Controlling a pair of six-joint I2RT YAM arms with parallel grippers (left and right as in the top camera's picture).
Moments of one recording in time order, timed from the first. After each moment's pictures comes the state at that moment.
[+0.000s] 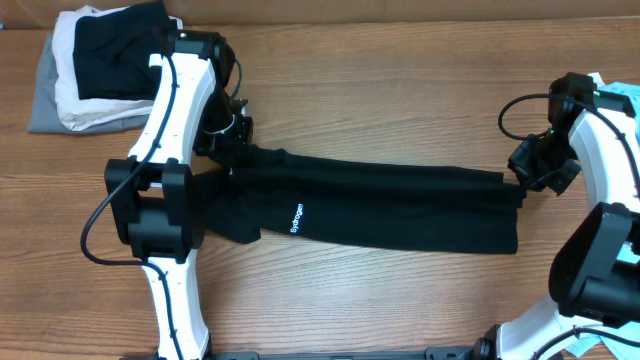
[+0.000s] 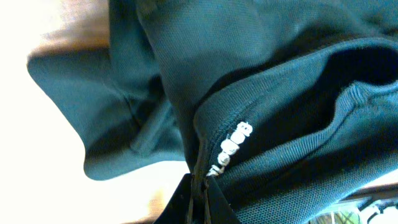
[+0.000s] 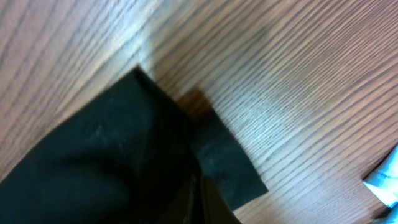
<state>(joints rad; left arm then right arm) -0.10 2.25 2.07 -1.68 0.14 -0.04 -0.26 1.86 1.47 -1.23 0.07 0.50</state>
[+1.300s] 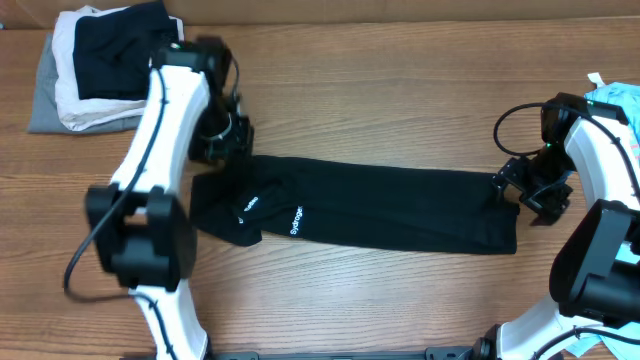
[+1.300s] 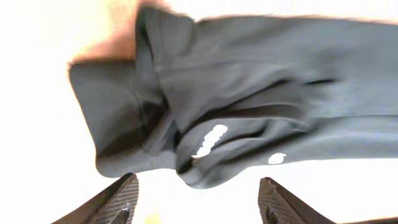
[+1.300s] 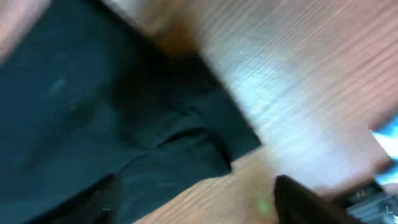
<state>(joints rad) -0.12 2.04 1.92 -1.53 0.11 -0.11 -0.27 1.86 1.40 -1.32 -0.02 0.49</state>
